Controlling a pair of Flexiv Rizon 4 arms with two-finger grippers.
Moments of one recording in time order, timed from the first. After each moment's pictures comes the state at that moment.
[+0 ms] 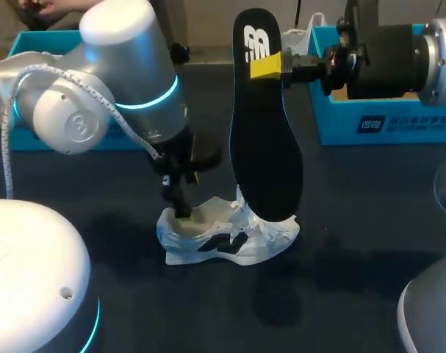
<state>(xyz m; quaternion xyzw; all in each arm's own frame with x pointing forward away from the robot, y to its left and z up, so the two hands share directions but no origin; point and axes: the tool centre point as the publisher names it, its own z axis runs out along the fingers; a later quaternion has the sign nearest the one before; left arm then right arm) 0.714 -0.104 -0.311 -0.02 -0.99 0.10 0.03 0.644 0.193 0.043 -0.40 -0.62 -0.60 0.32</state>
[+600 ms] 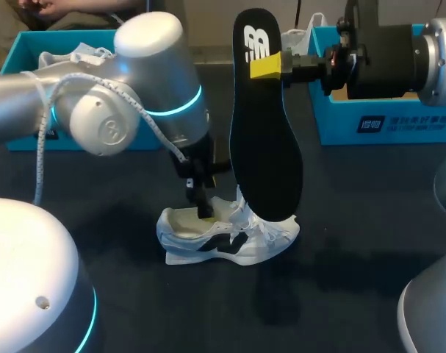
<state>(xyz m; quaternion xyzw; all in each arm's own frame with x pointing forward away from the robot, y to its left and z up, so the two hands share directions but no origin) 0.739 -0.140 -0.354 0.00 -0.99 0.10 0.04 0.644 0.193 0.043 -0.40 -0.62 -0.60 0.32</state>
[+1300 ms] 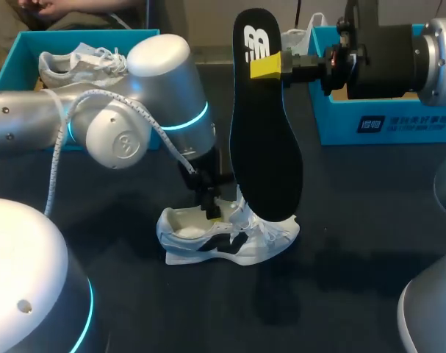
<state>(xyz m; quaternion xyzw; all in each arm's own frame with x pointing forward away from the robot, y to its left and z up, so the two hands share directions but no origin) 0.738 -0.151 -0.396 0.01 -0.99 0.11 0.07 0.643 0.193 0.043 -0.40 -0.62 -0.60 0.32</state>
